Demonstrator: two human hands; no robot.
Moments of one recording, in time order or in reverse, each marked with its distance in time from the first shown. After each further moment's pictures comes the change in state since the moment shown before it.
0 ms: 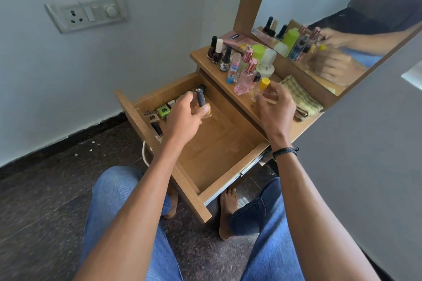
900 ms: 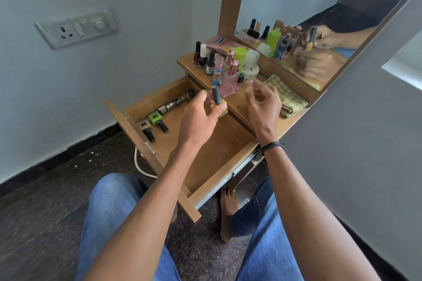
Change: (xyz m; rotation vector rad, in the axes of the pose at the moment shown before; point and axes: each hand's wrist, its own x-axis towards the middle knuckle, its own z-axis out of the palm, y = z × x) left_hand -0.012 0.040 0.041 -0.018 0.076 0.204; right_hand 0.001 -0.001 -0.004 0.089 -0.005 0.065
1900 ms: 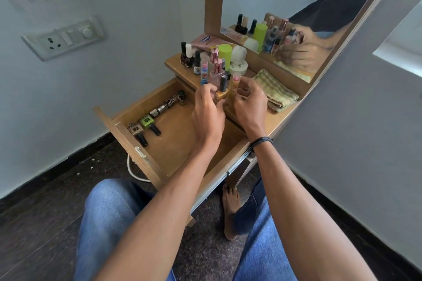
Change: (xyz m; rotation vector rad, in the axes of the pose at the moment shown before) left_hand 0.009 0.026 0.065 0.157 0.230 0.052; right_hand 0.007 0.005 0.002 0.009 -0.013 0.037
